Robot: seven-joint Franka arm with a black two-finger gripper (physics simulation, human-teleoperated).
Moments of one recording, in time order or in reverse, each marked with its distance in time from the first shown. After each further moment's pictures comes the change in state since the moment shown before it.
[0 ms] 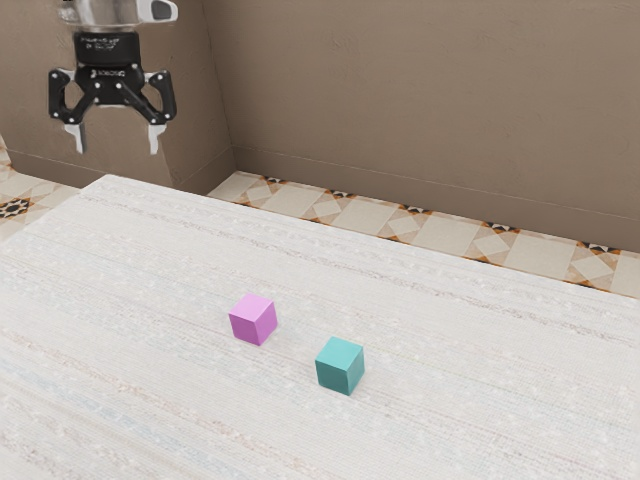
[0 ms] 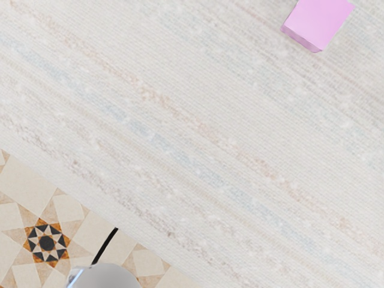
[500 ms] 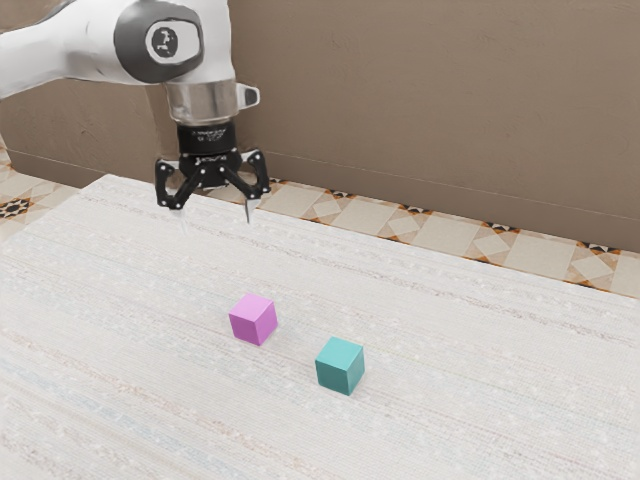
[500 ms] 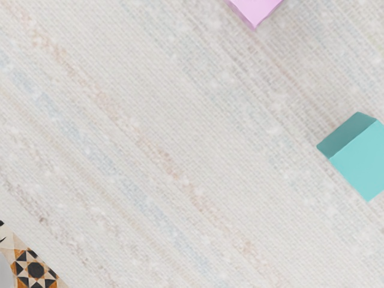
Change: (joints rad) arm -0.007 0.037 -0.118 -0.275 -0.111 0.307 -0.323
